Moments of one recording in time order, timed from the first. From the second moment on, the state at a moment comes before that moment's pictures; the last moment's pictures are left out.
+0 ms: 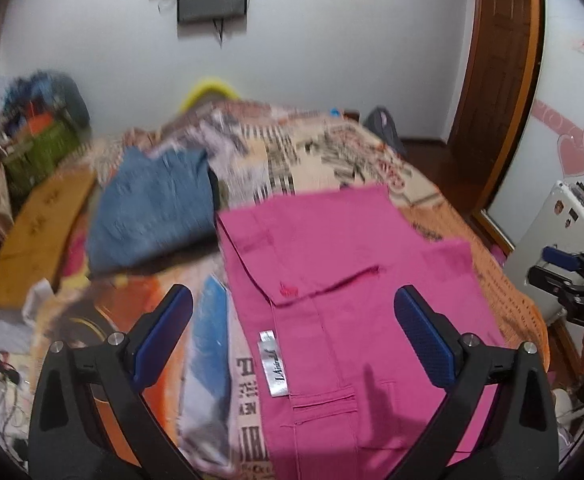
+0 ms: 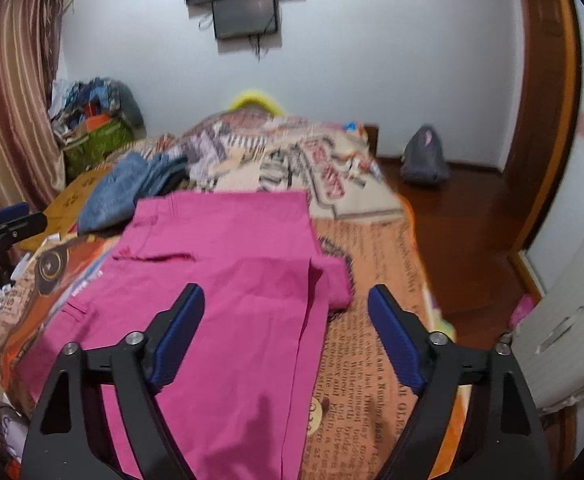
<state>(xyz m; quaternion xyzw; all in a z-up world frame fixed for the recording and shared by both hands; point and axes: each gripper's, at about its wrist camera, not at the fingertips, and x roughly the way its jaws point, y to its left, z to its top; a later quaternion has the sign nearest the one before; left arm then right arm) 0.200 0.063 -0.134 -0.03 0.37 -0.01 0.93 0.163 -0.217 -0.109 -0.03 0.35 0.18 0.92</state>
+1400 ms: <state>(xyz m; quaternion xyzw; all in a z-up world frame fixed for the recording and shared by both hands) 0.396 0.151 -0.239 -0.09 0.49 -0.01 0.87 0.431 -0.151 -0.194 -0.06 0.46 0.27 0.84</state>
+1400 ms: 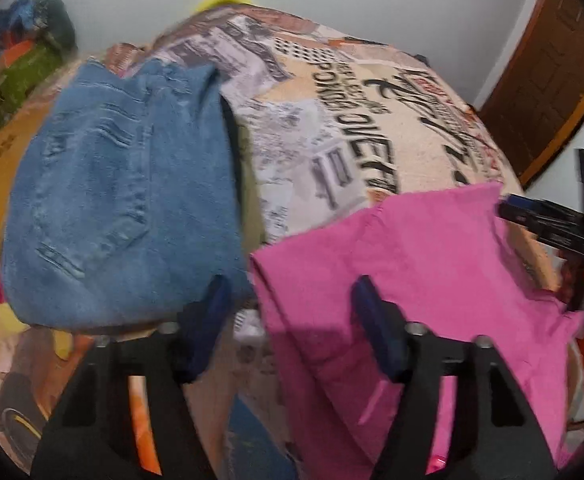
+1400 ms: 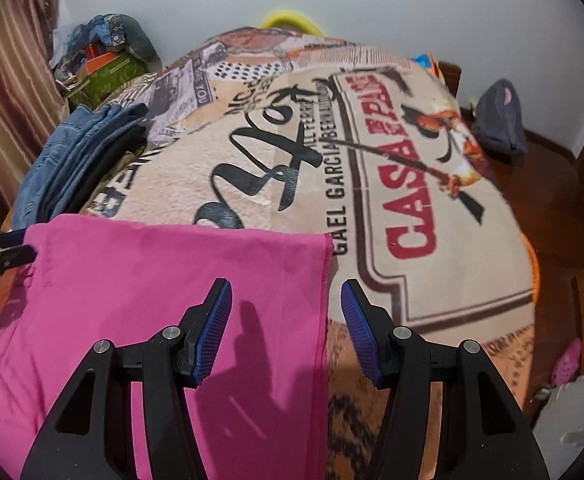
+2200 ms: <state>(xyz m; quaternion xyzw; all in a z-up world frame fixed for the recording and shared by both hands) 0.417 0.127 -0.206 -0.06 0.47 0.00 0.88 0.421 -0.161 -0.161 -0.02 0.41 0.30 0.86</state>
